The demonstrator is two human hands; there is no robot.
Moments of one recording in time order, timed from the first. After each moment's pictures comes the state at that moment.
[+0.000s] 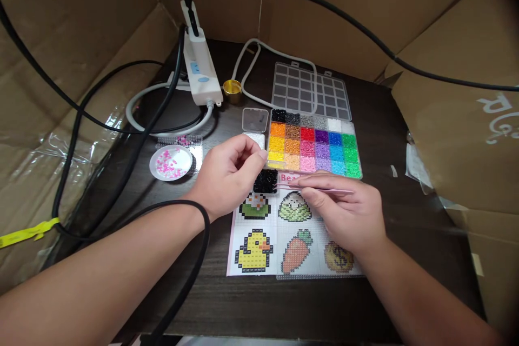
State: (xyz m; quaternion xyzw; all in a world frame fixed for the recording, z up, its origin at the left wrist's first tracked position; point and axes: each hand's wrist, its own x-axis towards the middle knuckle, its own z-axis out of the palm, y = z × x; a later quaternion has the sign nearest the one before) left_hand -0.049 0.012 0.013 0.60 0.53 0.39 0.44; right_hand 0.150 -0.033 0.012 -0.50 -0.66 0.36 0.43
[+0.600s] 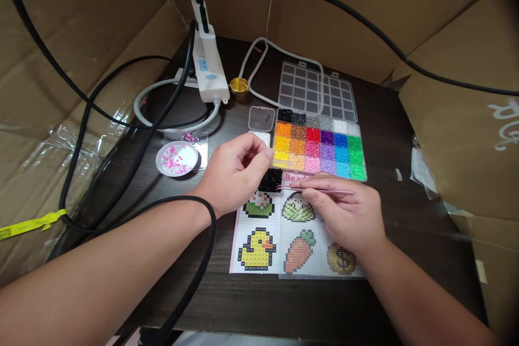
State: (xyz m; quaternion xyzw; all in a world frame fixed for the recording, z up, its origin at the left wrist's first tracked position) left_hand -0.051 0.011 0.009 0.61 0.53 0.39 0.45; right_hand 0.149 -0.032 0.009 -0.51 -0.67 0.36 0.40
